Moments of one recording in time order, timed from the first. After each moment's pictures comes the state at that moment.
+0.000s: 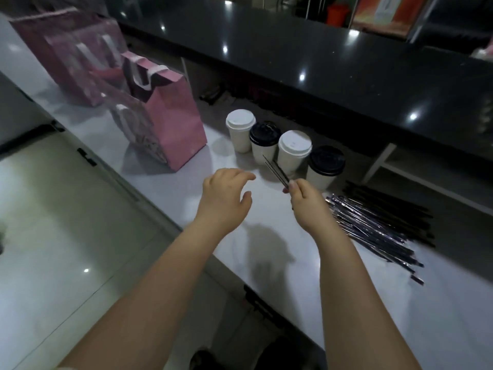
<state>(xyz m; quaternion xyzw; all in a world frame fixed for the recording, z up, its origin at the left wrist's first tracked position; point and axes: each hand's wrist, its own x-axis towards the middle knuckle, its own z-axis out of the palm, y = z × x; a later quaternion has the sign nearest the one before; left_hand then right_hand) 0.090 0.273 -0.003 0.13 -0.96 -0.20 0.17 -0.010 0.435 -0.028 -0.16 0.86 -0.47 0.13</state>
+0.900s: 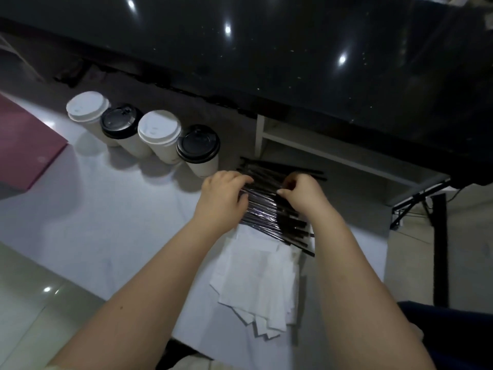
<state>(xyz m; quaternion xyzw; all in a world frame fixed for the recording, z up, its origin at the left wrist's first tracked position) -0.064 0.472 -0.068 0.01 -0.98 -0.20 0.03 -0.144 0.651 -0.088 0.00 0.93 -0.32 0.19</state>
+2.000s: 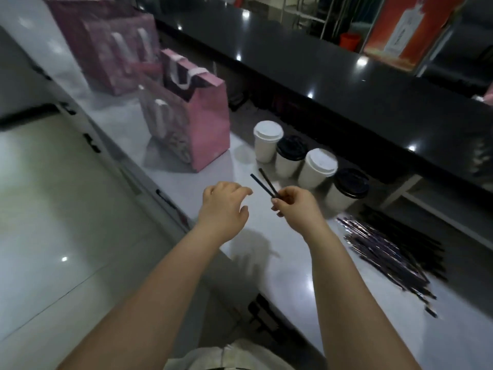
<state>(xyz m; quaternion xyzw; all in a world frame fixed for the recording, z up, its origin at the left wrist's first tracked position) 0.117 0.211 -0.029 0.16 -0.97 -0.16 0.12 0.008 0.357 -0.017 -0.17 0.85 -0.45 0.22</state>
